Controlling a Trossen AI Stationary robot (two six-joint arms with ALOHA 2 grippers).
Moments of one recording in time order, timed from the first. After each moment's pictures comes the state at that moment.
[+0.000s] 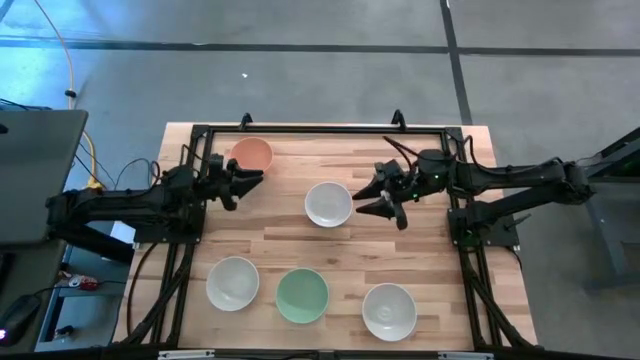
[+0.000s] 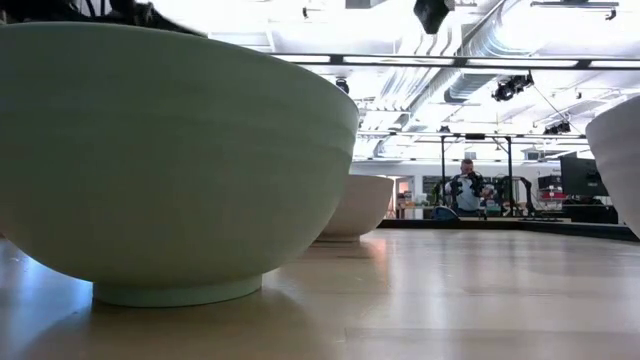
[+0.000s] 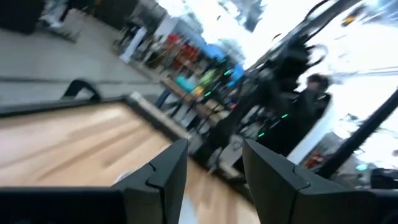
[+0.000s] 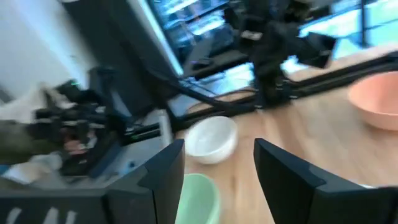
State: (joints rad) left arm 0.34 0.54 0.17 0.49 -0.01 -0.62; right arm -0.03 1.09 0.88 0.06 -0.31 0.38
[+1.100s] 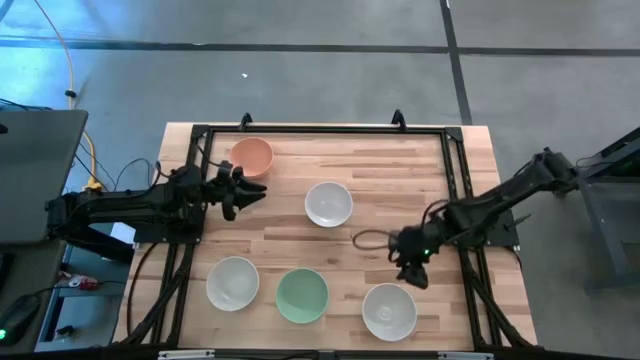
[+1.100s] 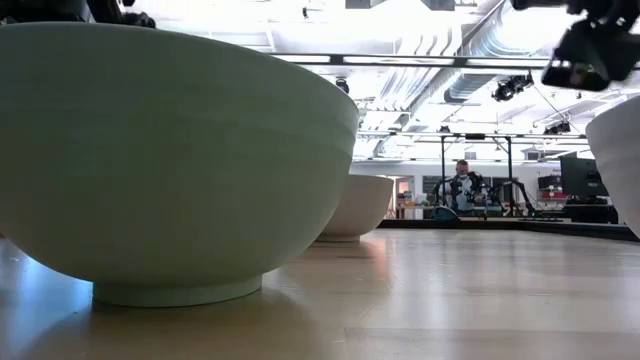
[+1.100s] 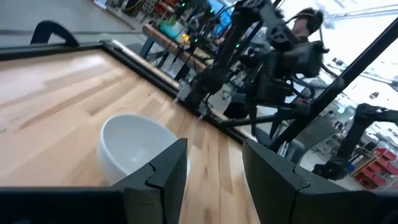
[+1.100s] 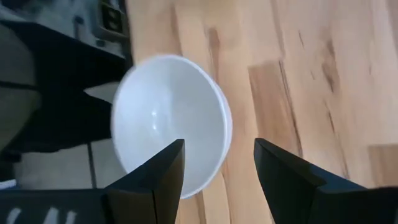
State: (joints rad) left arm 0.37 0.54 0.17 0.31 0.21 -0.59; right arm 0.44 1.22 0.88 -0.65 -0.22 0.74
